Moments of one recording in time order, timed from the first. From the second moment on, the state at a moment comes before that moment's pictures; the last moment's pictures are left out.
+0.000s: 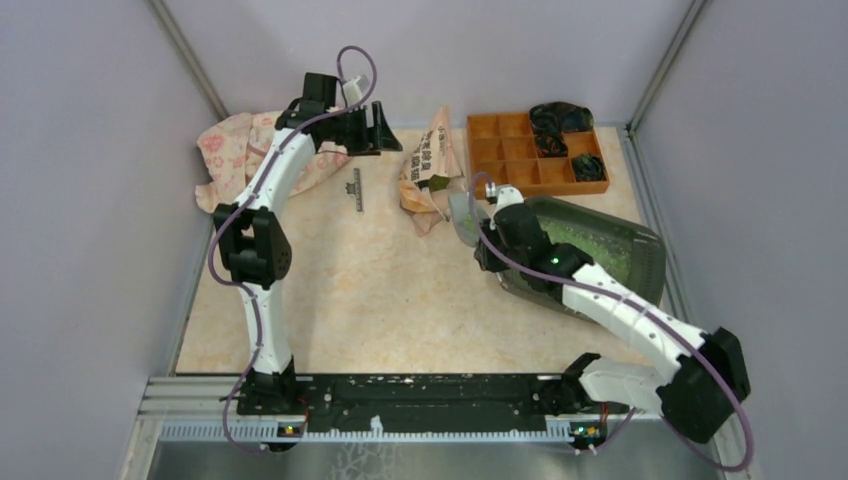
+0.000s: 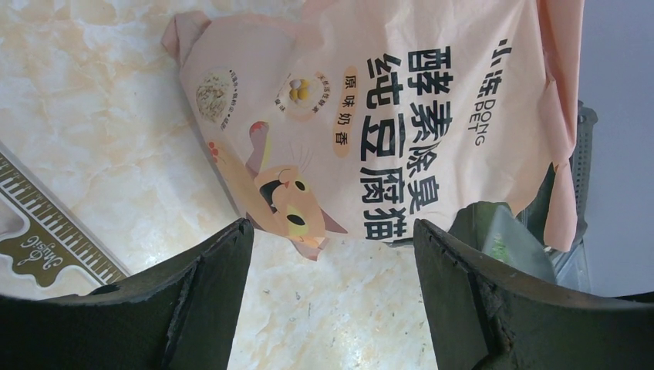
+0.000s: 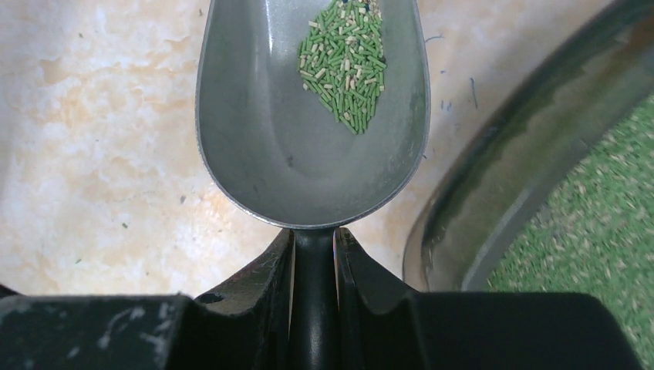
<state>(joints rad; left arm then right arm) -0.23 2.13 2.08 -0.67 0.58 -0.27 0.67 1.17 0.85 -0.37 0.13 0.36</state>
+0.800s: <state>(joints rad) -0.22 2.13 2.05 -0.59 0.72 -0.33 0.50 0.91 1.30 -1.23 0.18 0.60</state>
